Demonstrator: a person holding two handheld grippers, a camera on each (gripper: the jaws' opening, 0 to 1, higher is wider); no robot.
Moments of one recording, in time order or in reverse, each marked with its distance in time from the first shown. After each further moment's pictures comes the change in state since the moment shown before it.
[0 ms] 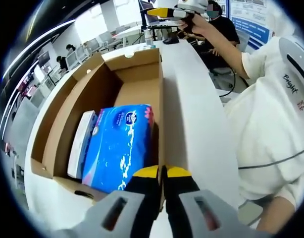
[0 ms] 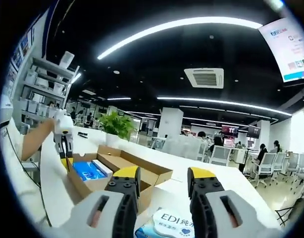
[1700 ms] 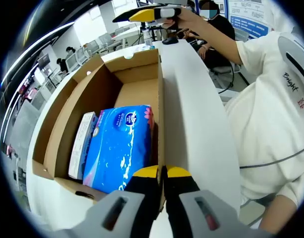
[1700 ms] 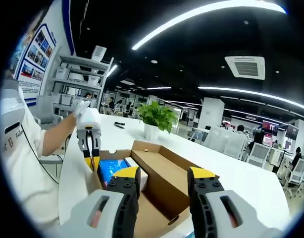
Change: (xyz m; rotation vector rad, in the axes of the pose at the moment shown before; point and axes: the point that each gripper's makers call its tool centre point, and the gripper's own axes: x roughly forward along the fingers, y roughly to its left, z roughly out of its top) left arm -0.001 0.000 0.000 0.017 -0.004 0.013; right arm 0.073 0.089 -0.001 -0.019 0.079 0.387
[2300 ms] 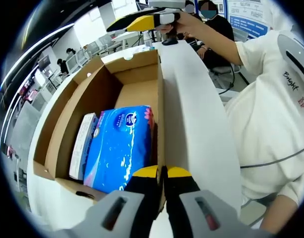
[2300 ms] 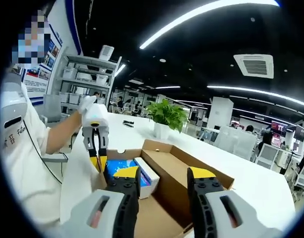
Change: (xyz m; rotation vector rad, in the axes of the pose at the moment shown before) left arm 0.000 0.001 0.000 0.008 -0.009 0.005; right arm 0.022 0.022 -0.006 -0.022 0.007 0.076
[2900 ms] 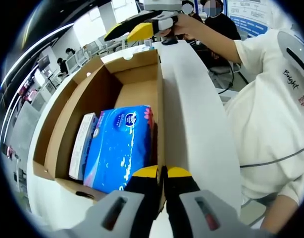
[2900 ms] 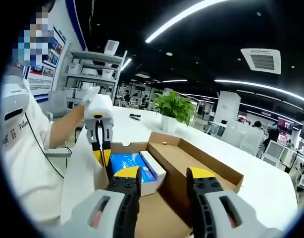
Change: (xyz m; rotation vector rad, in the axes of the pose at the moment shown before) left arm 0.001 0.000 0.000 0.002 0.002 -0.002; right arm 0.016 0.008 -0.016 -0.003 0.069 0.065
